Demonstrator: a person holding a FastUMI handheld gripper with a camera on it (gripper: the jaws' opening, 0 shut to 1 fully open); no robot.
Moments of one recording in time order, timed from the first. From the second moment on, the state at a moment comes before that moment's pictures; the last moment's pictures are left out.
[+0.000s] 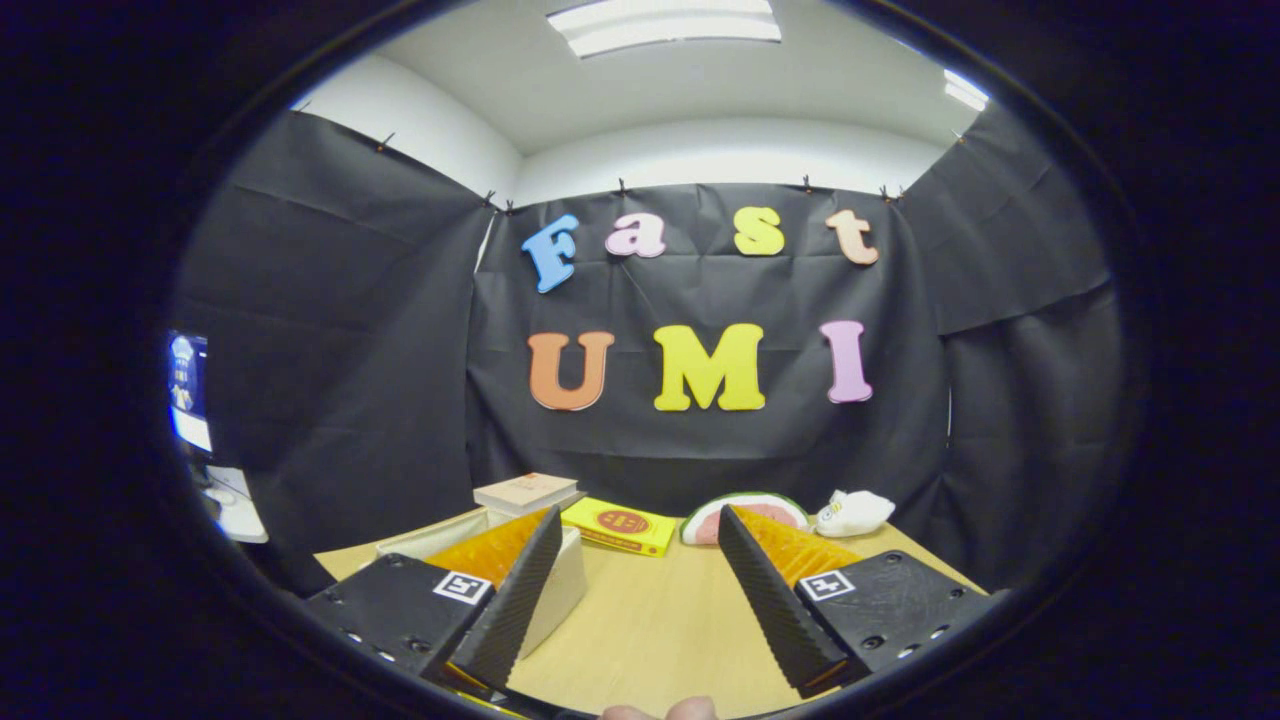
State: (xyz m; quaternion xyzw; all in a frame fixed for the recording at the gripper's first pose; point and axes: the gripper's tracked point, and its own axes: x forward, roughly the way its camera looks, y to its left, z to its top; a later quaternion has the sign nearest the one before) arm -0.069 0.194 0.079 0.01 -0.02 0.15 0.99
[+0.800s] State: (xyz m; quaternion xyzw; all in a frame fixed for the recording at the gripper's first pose) arm -0.061 0.175 0.014 0.02 -0.02 0.12 0.99
